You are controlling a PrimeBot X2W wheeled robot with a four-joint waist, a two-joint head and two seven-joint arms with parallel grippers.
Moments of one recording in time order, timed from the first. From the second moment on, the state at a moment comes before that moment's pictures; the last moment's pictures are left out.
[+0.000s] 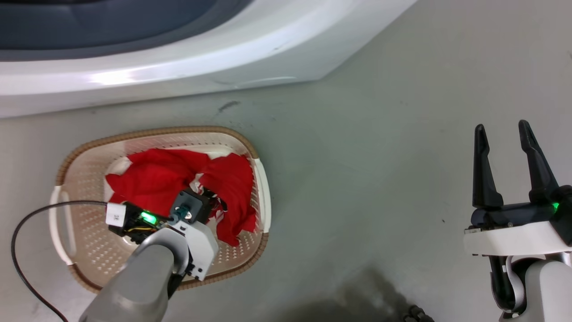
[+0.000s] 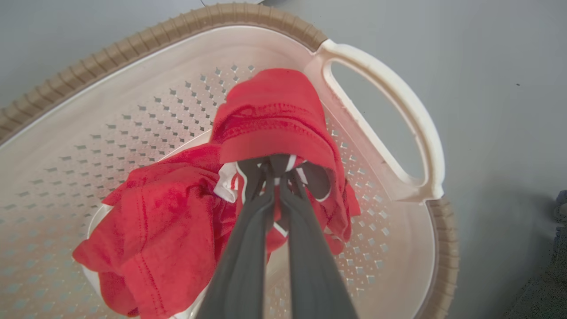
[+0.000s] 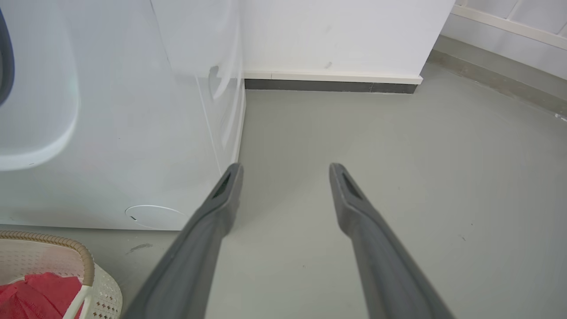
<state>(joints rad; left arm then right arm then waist) -0.61 0.27 -0.64 0.94 -0.27 -0.11 -0.26 -0.18 -0.05 -0.07 -0.03 0.07 0.13 -0.26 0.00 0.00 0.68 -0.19</state>
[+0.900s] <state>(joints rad) -0.58 0.21 -0.55 0.92 -0.31 -0.10 -0.26 -0.19 -0.05 -0.08 0.02 0.06 0.13 -0.26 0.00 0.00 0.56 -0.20</state>
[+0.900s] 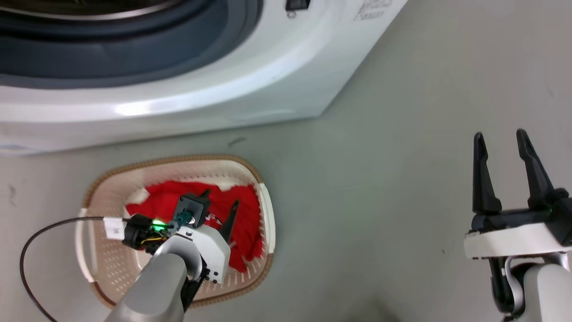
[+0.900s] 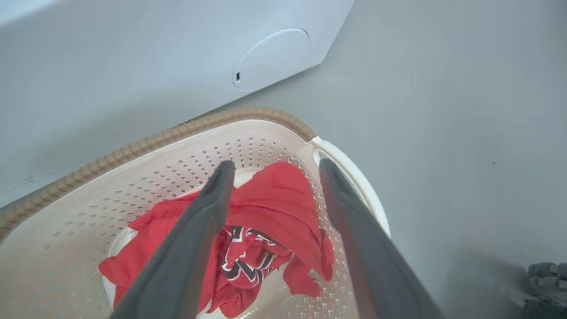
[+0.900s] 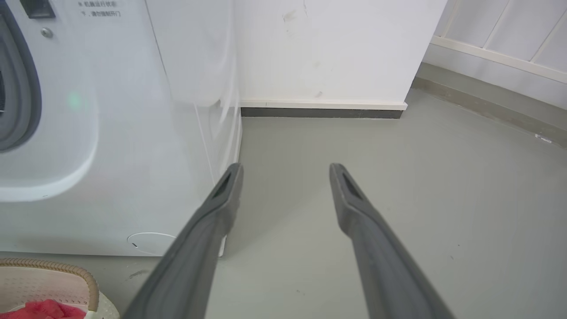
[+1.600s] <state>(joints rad) -0.21 0.21 -0.19 0.25 -0.19 -0.05 -0.26 -0.06 -0.05 -0.14 0.05 0.01 0.13 -0.26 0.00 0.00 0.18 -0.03</state>
